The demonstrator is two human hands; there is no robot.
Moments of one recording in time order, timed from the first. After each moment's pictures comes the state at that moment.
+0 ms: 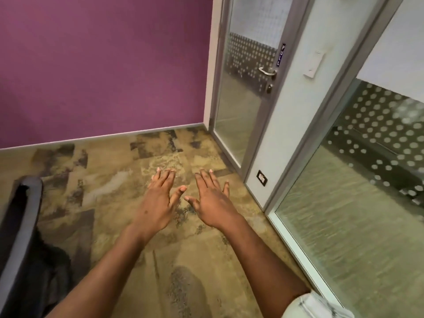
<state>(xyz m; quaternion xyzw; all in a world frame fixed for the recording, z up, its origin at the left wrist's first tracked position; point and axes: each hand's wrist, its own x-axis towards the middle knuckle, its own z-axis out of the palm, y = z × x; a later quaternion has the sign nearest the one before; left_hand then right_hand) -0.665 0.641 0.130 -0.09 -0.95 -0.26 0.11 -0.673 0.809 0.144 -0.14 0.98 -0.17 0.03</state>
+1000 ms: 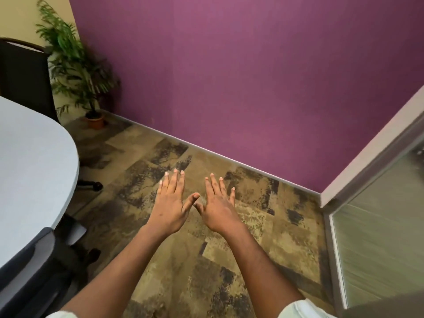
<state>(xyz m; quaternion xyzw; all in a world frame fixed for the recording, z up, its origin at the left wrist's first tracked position) -1.012 0.422 0.097 0.30 -0.92 -0.18 0.16 -1.122 0.531 0.108 -0.46 0.88 -0.10 0.08</state>
